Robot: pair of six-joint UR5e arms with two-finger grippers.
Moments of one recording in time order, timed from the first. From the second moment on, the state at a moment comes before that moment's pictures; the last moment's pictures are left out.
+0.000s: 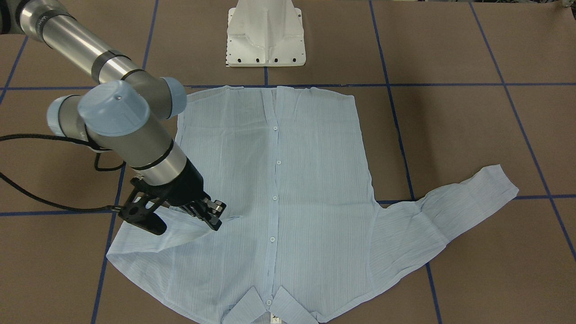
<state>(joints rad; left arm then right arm) -1.50 -1.52 -1.64 -2.16 -2.37 -0.25 0.83 -0.71 1.26 -1.05 1.97 1.64</state>
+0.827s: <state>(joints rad) -1.50 -1.51 -1.63 -2.26 -2.36 -0.25 0.67 -0.34 0.91 -1.04 1.76 1.73</state>
